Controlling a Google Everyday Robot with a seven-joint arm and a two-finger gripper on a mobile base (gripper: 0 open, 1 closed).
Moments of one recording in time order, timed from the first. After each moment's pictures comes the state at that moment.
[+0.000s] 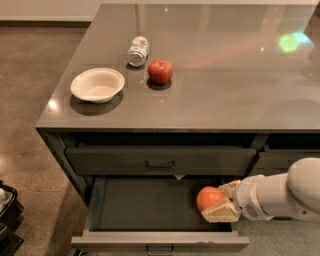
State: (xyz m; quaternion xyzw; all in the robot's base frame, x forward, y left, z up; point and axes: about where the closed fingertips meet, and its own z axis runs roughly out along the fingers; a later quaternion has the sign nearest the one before) arm 0.386 -0.165 0.673 -0.39 0.86 0.18 0.26
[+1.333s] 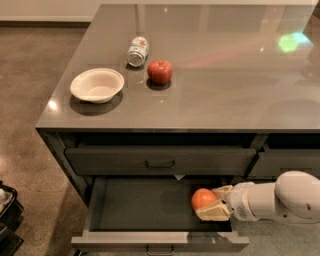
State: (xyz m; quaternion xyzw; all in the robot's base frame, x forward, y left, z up) arm 0.414 -0.158 0.602 -0.37 0.85 0.22 0.29
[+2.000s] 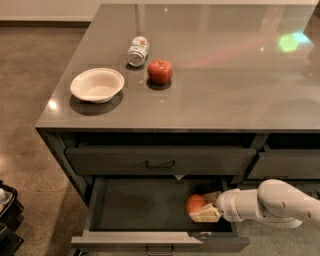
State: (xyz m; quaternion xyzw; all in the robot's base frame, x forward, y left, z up) arm 0.443 -0.156 0.504 -0.37 0.84 0.27 0.29
